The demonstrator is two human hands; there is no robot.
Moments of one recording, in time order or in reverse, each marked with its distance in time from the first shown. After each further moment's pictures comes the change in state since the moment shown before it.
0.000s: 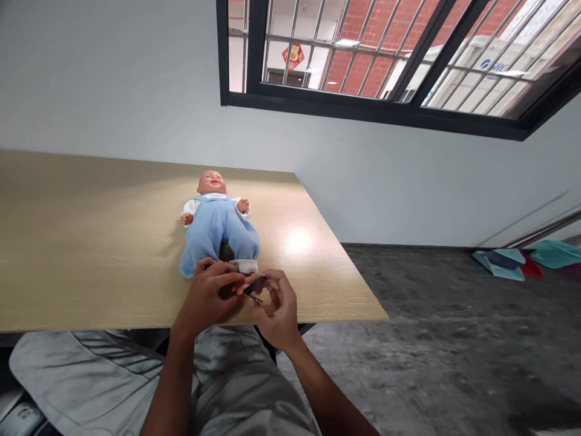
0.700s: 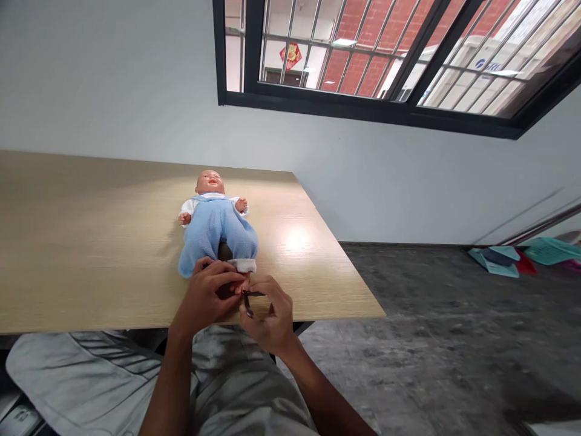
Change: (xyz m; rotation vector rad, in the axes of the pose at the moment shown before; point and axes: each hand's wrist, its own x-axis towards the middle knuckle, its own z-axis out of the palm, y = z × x) left_hand -0.001 0.002 -0.002 -0.035 0.001 0.002; right_hand -0.005 0.003 0.002 -0.191 -0.026 -0.248
